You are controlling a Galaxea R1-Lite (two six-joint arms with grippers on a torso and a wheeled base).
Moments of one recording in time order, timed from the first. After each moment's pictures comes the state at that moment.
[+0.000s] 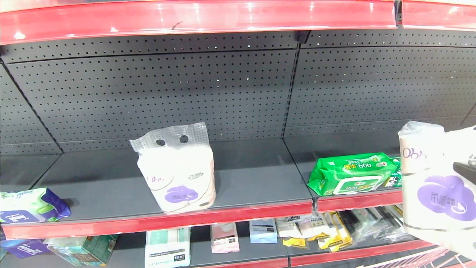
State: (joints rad) left arm -0.16 0.37 -0.45 0.45 -0.34 0.15; right arm -0.11 0.91 -0.59 -0.07 0.12 -0.19
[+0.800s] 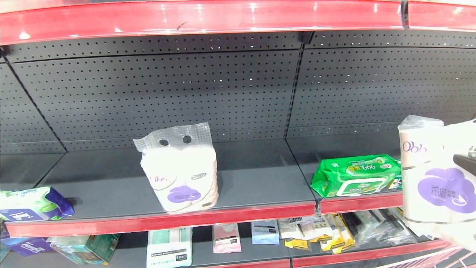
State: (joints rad) left arm -0.22 0.09 -0.27 0.42 0.10 0.16; right arm -0.11 0.94 -0.63 -0.07 0.13 -0.19
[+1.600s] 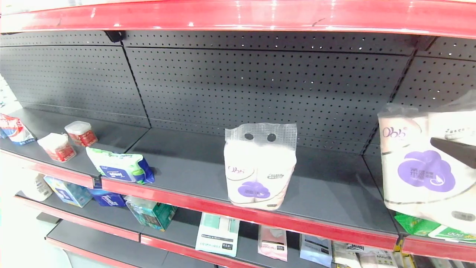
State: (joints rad) left arm -0.22 0.09 -0.13 0.15 0.08 0.03; right arm -0.11 1.08 -0.68 -0.18 0.24 -0.18
